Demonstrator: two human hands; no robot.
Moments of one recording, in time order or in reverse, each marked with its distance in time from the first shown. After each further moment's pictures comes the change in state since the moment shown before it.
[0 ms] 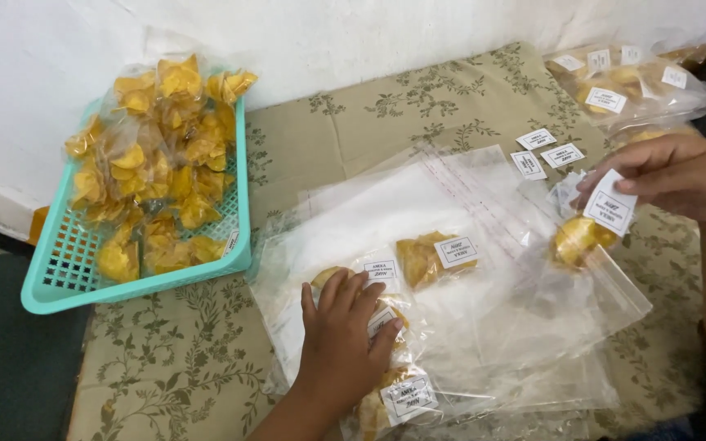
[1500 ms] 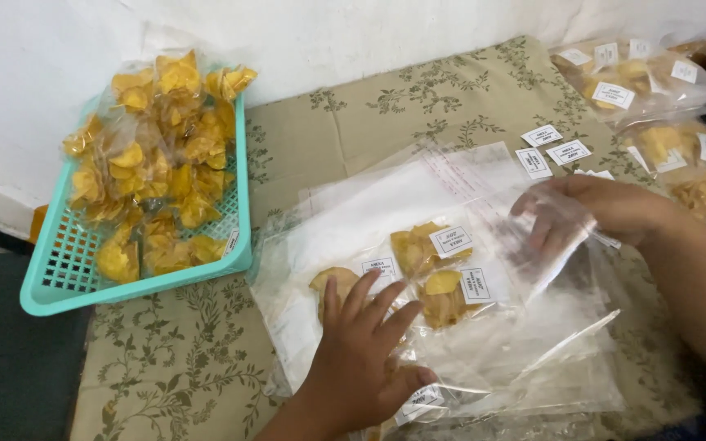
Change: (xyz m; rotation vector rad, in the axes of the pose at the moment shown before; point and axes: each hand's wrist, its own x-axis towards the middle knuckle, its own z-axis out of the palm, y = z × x) left_hand -0.005 0.018 -0.022 -0.106 -0.001 0.357; right_hand 0.051 0.023 0.074 -0.027 -0.008 0.267
